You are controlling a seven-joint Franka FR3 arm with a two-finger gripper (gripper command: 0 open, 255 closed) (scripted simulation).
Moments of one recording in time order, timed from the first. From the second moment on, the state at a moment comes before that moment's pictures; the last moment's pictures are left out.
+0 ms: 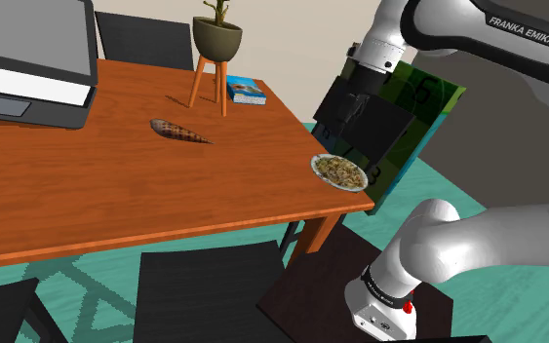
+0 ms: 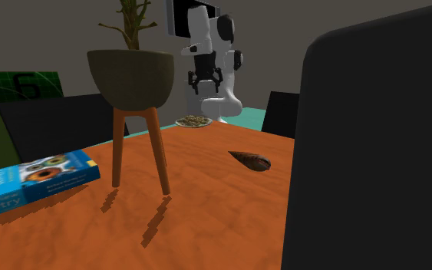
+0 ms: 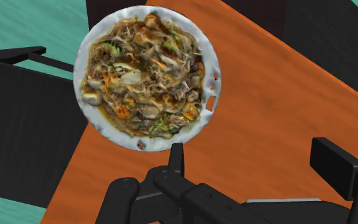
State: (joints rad) arm -0.01 -0.78 -0.07 -2.30 0.06 1.52 -0.11
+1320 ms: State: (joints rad) arm 0.12 -0.24 0.02 -2.07 0.05 1.95 -0.26
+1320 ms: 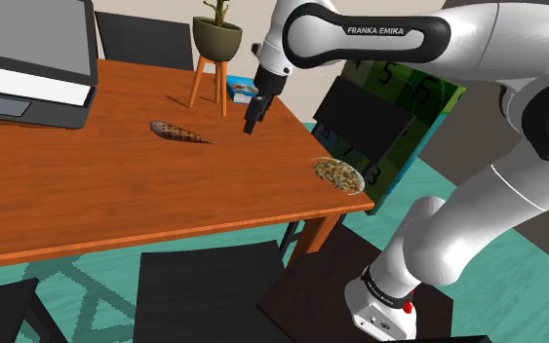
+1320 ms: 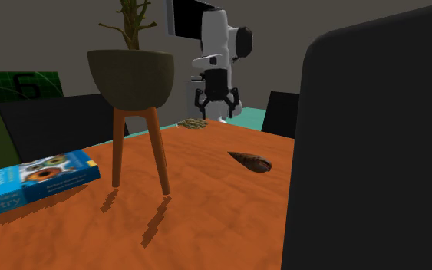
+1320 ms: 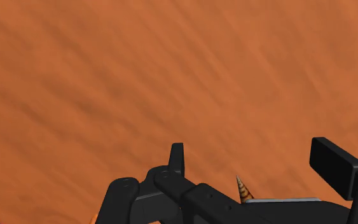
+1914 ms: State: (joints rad) arm 0.17 0.05 0.08 -1.82 0.00 2.06 -0.30
